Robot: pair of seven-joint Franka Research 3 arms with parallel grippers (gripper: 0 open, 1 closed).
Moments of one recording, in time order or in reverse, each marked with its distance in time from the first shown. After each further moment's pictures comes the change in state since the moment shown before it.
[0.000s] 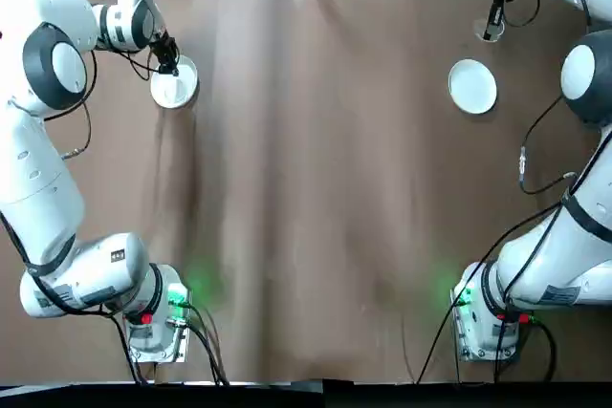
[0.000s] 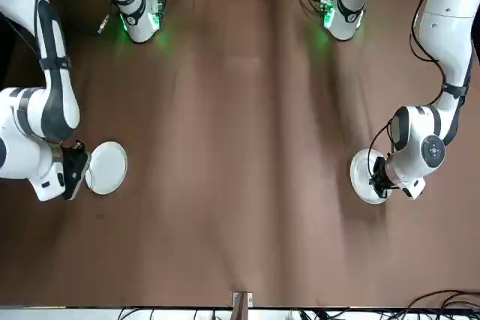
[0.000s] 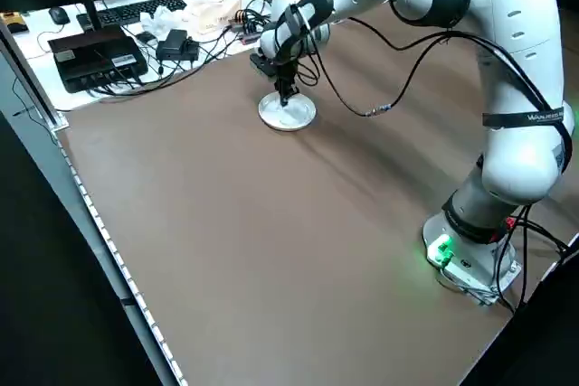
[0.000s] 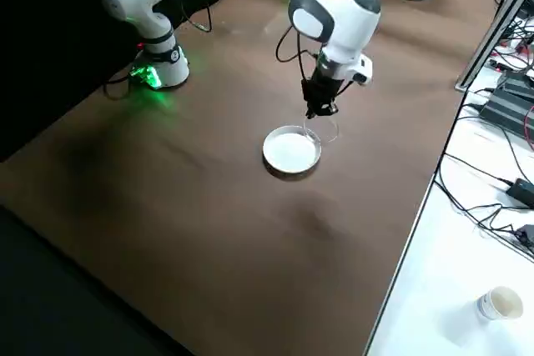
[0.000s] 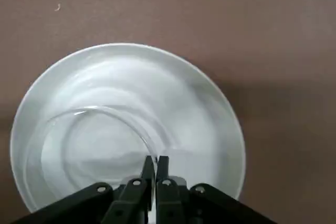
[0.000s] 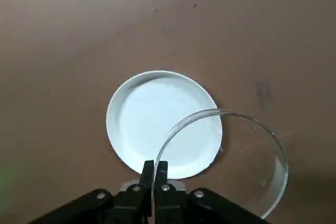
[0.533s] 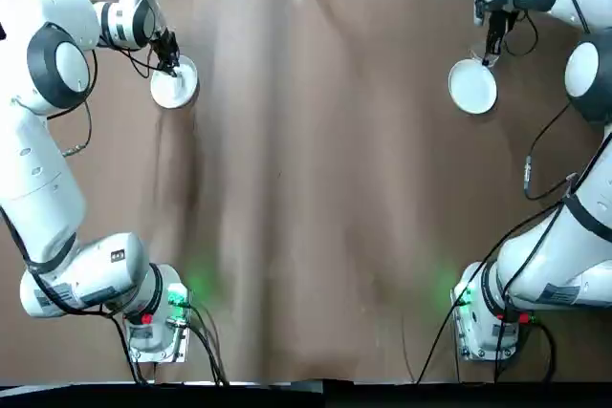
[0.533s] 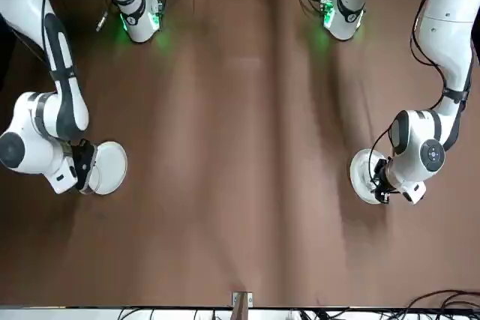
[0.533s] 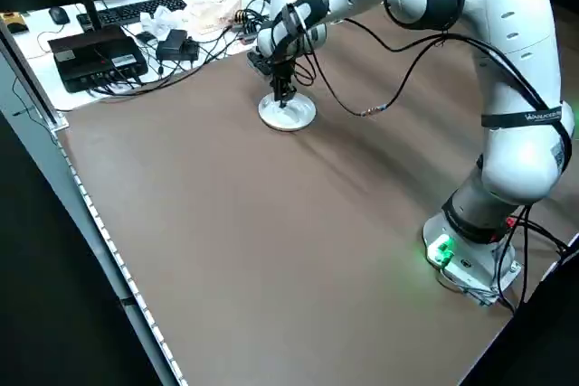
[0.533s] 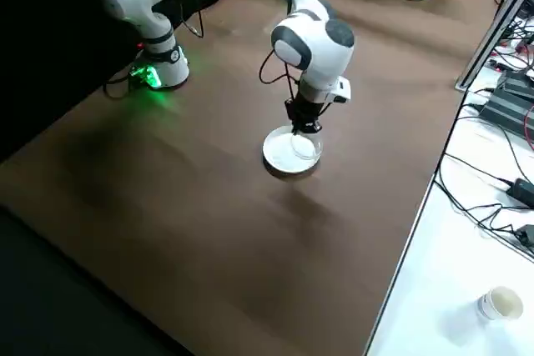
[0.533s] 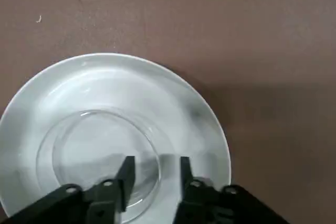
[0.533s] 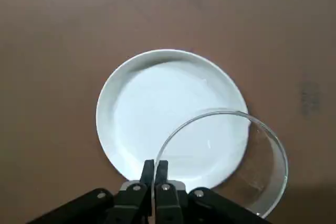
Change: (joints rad) left arm -0.002 0.030 0.000 0.039 0.038 0.000 0.004; right arm -0.039 0.003 -0.005 -0.204 -0.001 0.205 -0.152
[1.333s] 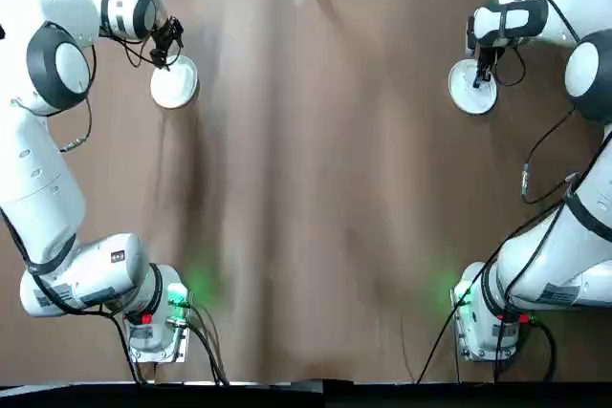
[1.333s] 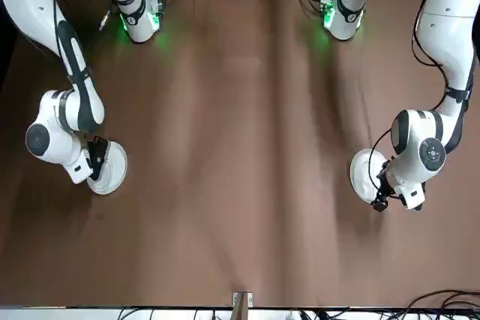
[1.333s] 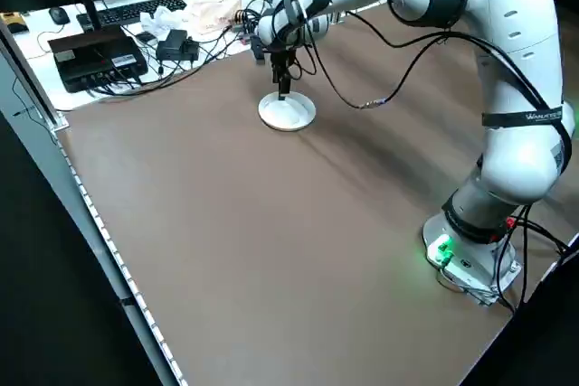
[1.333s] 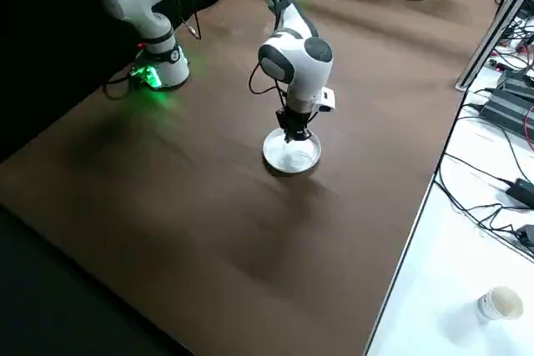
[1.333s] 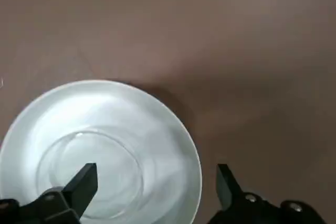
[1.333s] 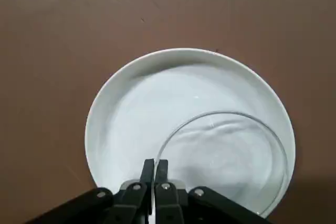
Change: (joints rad) left arm -0.013 -0.021 -0.009 0.028 0.045 -0.003 0.328; right arm 0.000 0.003 0.004 -0.166 0.000 0.216 -0.008
